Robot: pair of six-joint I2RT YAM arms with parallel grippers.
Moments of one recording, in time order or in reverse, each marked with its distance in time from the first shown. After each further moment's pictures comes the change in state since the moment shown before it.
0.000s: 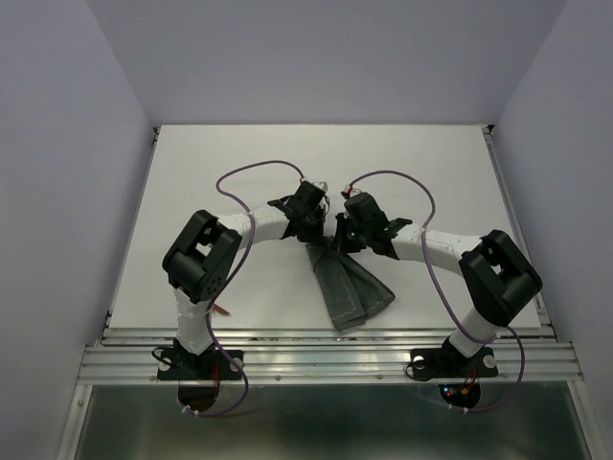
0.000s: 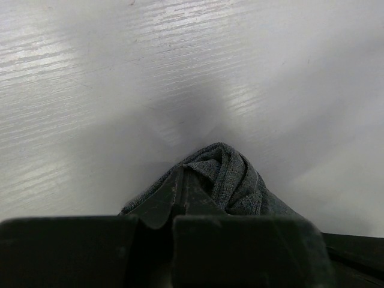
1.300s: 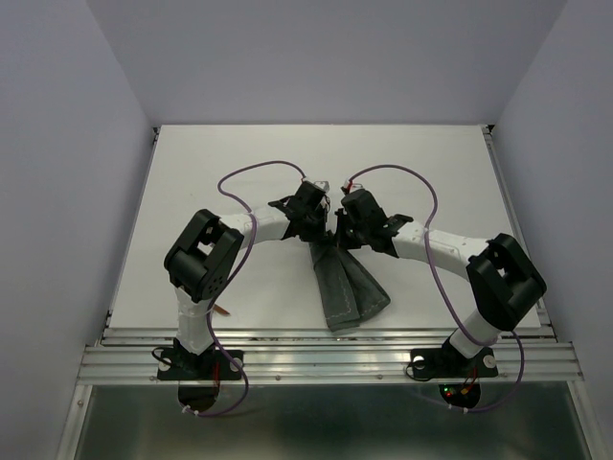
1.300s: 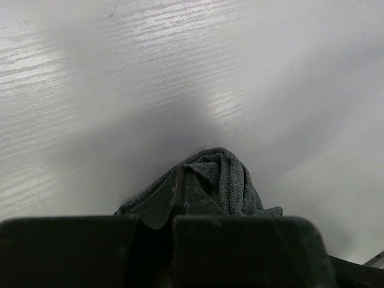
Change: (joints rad) left arm 0.000 0.013 -0.006 0.051 0.033 -0.010; right arm 0.026 -0.029 0.061 -0.095 0.139 0.000
